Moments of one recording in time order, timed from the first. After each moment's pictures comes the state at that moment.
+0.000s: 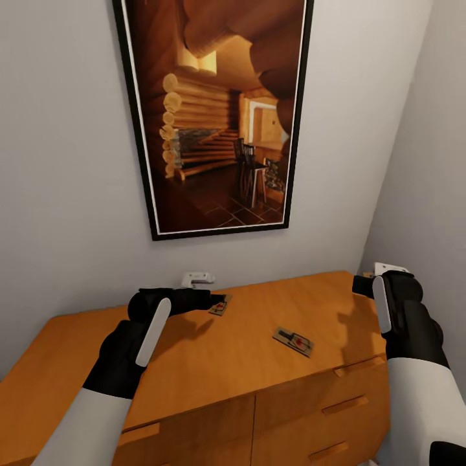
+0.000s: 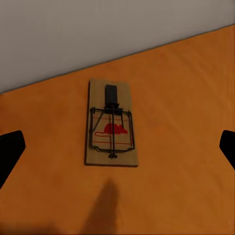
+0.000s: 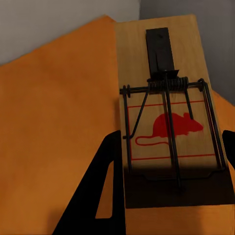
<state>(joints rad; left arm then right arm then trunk) -0.67 -0.08 -0.18 -1.39 0.26 1.02 -0.06 -0.80 -0.10 -0.28 -1.28 -0.03 1.04 -0.20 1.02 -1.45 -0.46</state>
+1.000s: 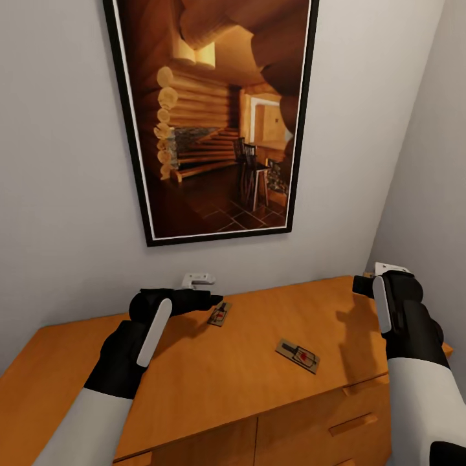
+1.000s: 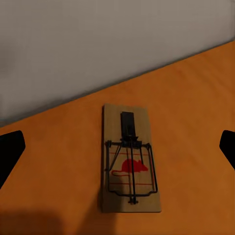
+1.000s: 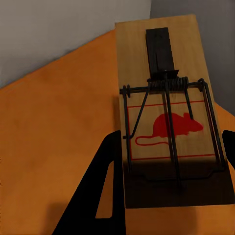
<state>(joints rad) -0.67 -0.08 -0.18 -1.38 0.26 1.02 -0.05 -0.80 -0.10 -0.28 -1.28 -0.03 1.04 -0.21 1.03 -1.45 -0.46</state>
